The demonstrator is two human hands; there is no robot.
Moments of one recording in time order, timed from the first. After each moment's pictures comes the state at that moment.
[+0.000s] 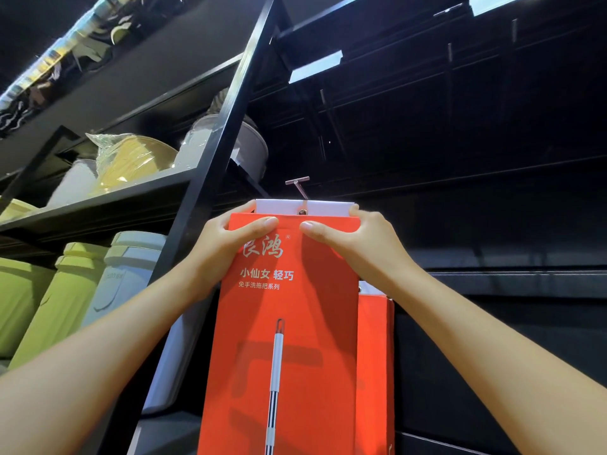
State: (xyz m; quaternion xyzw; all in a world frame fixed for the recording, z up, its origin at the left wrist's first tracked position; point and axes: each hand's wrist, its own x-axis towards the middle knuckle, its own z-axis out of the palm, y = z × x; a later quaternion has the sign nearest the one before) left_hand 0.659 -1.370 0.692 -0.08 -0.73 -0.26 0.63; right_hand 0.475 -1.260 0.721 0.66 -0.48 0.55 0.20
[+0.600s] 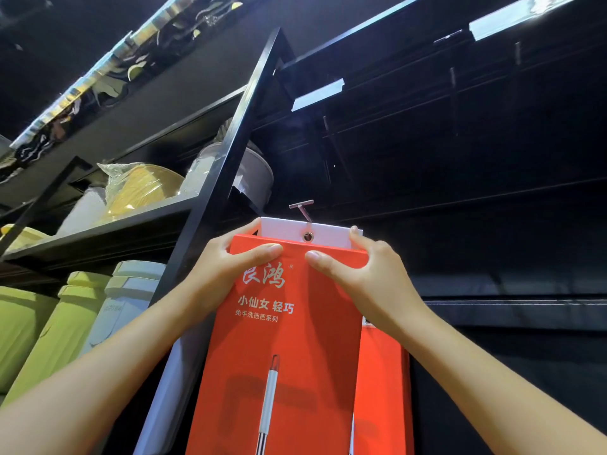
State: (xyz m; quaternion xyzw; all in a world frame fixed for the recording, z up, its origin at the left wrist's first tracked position) left_hand 0.663 -1.377 0.707 -0.09 -0.75 -0.19 0.63; right_hand 0.469 -1.277 0.718 0.65 -0.41 0.58 0.26
